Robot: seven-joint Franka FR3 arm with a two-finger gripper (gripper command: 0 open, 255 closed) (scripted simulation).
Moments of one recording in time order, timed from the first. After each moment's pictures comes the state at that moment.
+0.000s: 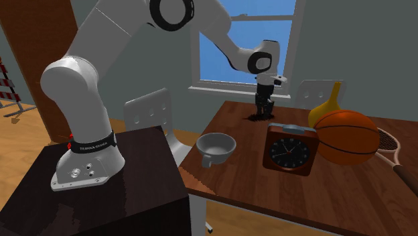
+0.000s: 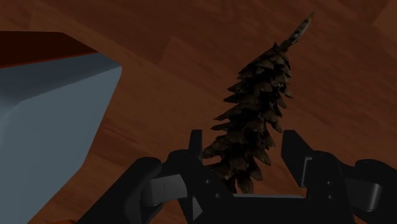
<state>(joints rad) -0.02 0.75 0.06 -1.49 -0.05 2.26 0.25</state>
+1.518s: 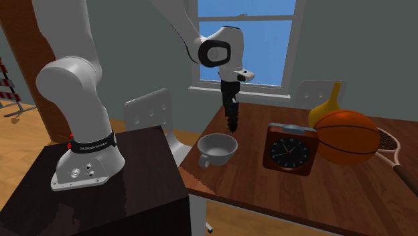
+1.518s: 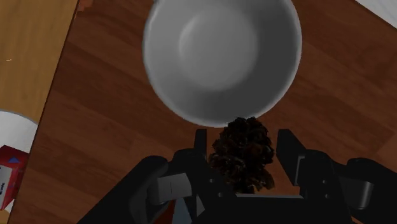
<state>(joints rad) -0.11 0.10 0.06 -2.39 0.00 2.51 0.15</state>
